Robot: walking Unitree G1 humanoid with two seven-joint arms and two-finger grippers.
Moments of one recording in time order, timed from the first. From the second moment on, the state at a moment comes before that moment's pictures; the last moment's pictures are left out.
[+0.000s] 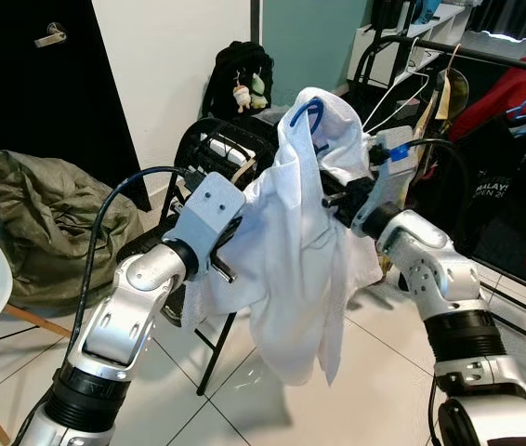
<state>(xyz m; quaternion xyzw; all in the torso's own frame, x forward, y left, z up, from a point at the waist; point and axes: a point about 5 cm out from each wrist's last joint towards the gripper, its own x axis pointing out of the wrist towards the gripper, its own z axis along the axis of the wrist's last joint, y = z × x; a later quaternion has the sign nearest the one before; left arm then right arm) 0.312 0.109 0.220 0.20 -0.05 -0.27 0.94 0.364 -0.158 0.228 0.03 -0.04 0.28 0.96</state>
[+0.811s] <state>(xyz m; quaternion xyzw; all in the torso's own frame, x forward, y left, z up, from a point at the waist) 0.325 0.147 0.245 0.20 -0.10 -0.27 0.94 0.304 -0.205 0.240 -0.09 -0.04 0.39 0.92</state>
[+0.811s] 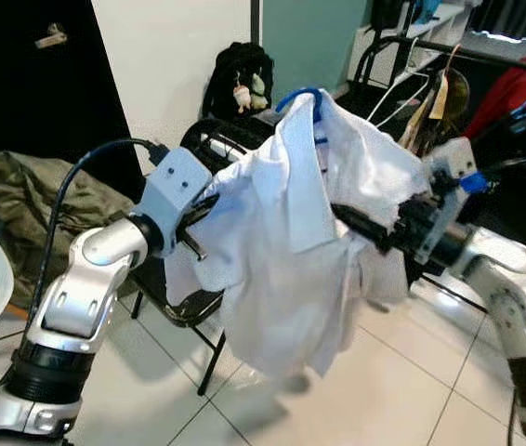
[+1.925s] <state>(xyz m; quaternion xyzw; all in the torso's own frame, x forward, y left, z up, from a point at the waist) 0.338 0.172 0.265 0.21 -0.10 -0.26 0.94 0.257 -0.256 0.248 -0.02 -0.06 0.36 0.93</state>
